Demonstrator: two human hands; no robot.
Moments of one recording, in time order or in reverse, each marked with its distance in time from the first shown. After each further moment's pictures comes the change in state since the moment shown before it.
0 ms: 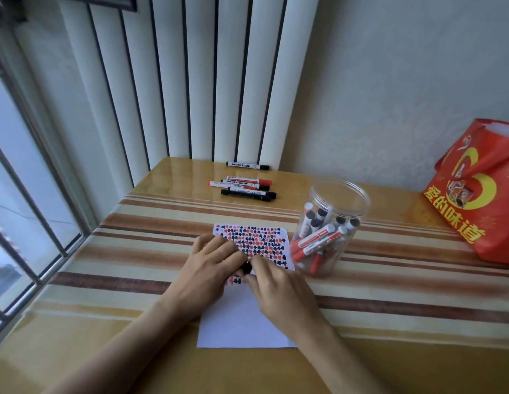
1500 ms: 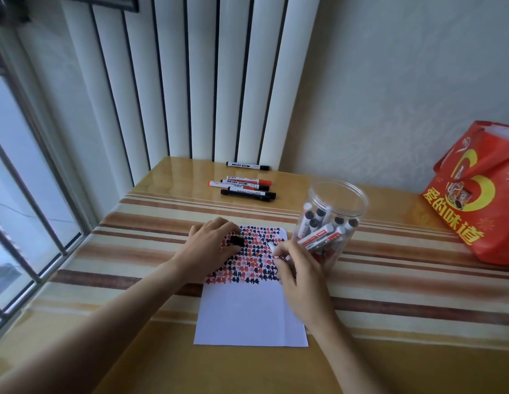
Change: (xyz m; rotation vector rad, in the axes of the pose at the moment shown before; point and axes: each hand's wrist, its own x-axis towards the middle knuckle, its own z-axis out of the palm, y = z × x) left_hand 0.030 -0.047 0.031 -0.155 -0.365 -0.419; right_hand -0.010 0.033 0.000 0.525 0.118 0.402
